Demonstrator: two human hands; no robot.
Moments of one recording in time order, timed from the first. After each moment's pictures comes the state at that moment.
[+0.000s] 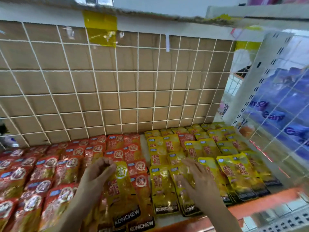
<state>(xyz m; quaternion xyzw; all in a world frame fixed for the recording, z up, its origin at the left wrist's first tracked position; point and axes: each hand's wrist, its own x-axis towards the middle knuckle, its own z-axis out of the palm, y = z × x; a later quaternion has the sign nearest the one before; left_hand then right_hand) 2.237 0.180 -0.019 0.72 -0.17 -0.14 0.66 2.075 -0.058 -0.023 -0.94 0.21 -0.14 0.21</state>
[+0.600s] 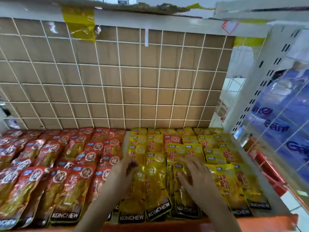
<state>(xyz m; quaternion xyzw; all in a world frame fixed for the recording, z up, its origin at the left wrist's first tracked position) 2.168 0.048 -0.036 0.88 -0.24 0.00 0.41 2.057 -0.164 -0.024 -0.97 0.10 -0.08 0.19</state>
